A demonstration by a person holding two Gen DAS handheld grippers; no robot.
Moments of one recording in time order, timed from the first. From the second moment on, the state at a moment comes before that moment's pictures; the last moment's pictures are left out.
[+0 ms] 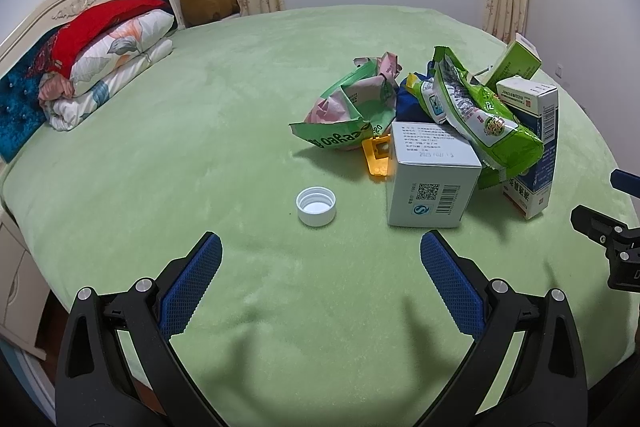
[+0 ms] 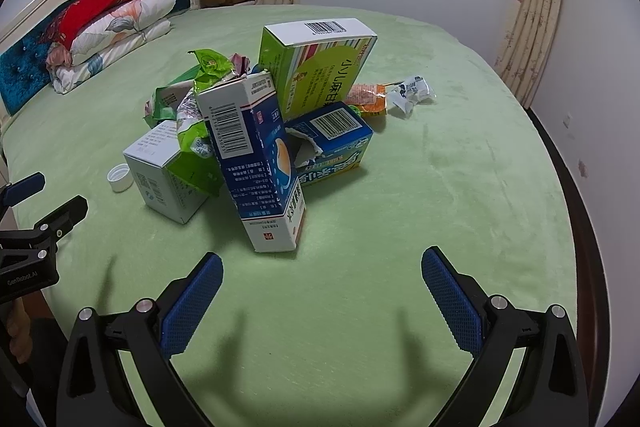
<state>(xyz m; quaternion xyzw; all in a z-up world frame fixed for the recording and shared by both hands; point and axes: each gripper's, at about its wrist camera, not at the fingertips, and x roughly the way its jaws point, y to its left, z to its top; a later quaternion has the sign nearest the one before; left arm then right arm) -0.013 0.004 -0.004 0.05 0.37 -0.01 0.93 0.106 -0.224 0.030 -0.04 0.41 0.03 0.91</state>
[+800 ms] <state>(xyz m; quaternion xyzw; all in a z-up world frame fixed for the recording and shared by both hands) -0.008 0.000 -0.006 0.05 0.37 -0.02 0.93 0.123 -0.209 0.018 -0.04 0.42 0.04 0.91</state>
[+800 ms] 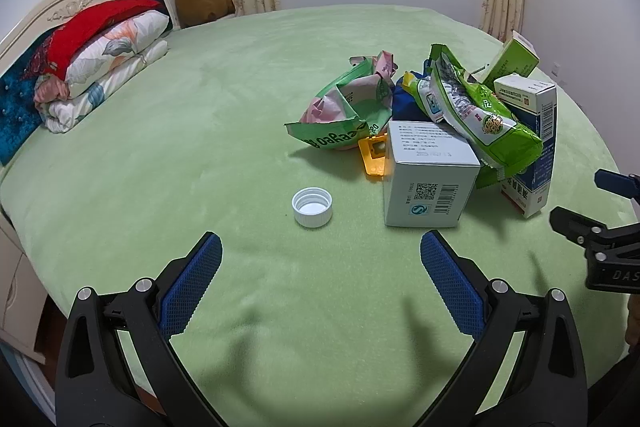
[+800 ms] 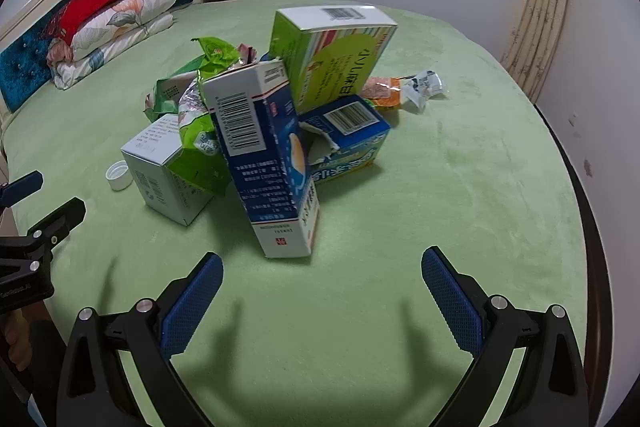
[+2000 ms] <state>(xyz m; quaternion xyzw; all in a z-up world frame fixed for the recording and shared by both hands) 0.029 -0.052 -0.032 0.06 0.37 -0.12 0.92 0.137 -0.222 0.035 -0.02 0.42 0.09 0.90</state>
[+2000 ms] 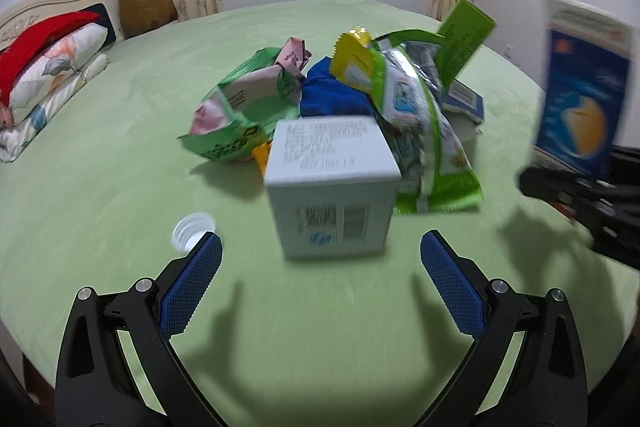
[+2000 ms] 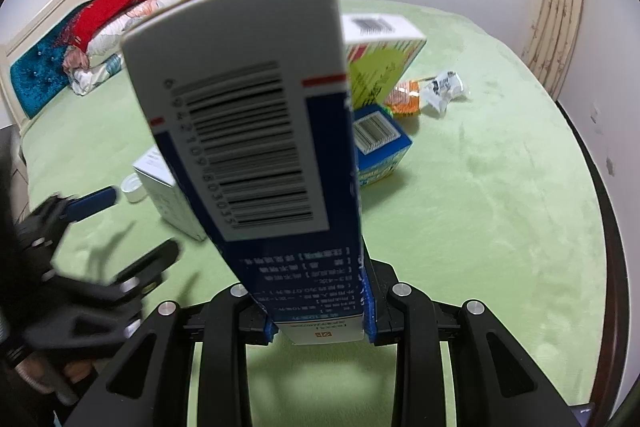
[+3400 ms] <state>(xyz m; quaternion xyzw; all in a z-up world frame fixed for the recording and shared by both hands) -0.200 -0.010 -0.081 0.14 0.43 -0.17 0.88 -0.061 -0.189 -0.002 -0.07 0.48 0.22 0.85</state>
